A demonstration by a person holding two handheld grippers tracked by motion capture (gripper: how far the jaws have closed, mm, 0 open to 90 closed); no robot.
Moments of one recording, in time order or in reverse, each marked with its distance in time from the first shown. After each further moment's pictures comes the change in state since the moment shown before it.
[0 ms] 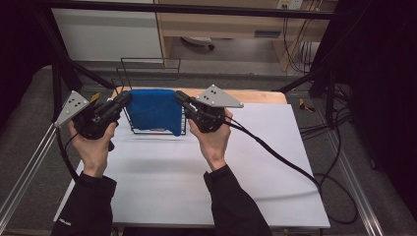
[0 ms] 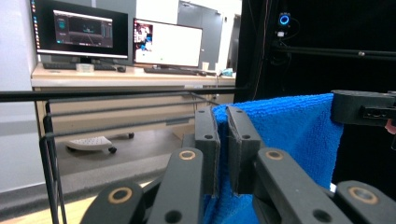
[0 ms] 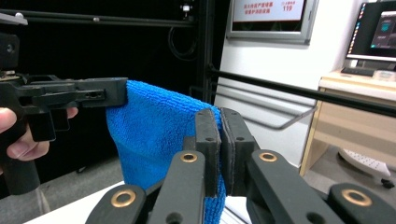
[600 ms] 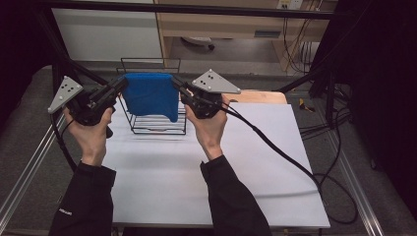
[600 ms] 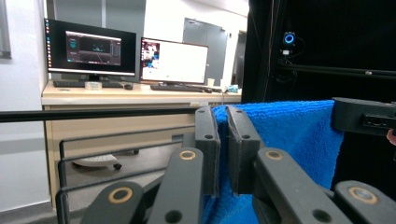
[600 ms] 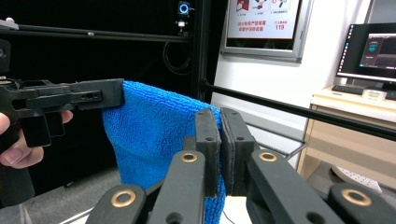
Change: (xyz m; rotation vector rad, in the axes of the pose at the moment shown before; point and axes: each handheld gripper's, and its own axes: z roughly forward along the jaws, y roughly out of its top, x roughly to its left) left arm 0.010 0.025 0.012 -0.065 0.023 0.002; right arm -0.007 0.025 0.016 -0.049 -0.019 -0.019
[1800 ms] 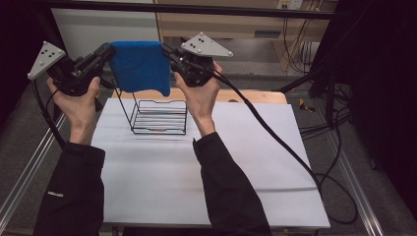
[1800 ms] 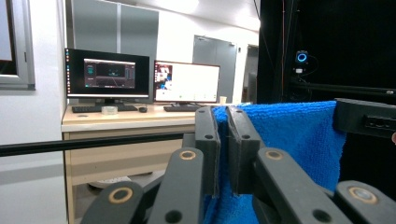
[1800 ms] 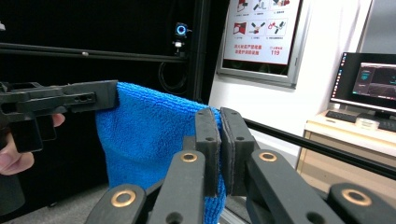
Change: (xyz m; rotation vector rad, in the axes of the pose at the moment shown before) left arm 0.021 0.058 0.022 -0.054 0.043 0.041; right arm -0.014 0.057 0.038 -0.053 -0.008 -0.044
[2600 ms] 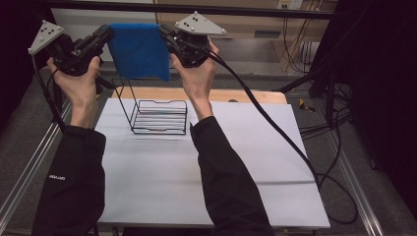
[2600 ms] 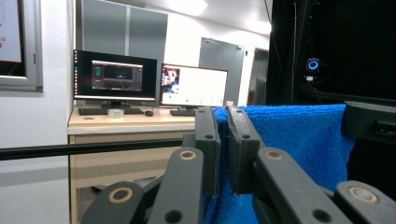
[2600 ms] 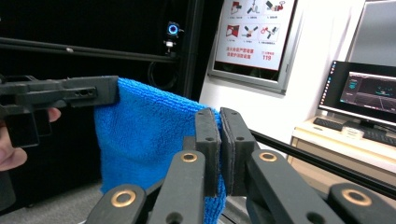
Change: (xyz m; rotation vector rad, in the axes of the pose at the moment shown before) left arm 0.020 0.017 0.031 -0.006 0.032 -0.025; right arm -0.016 0.021 0.029 0.008 -0.029 -0.049
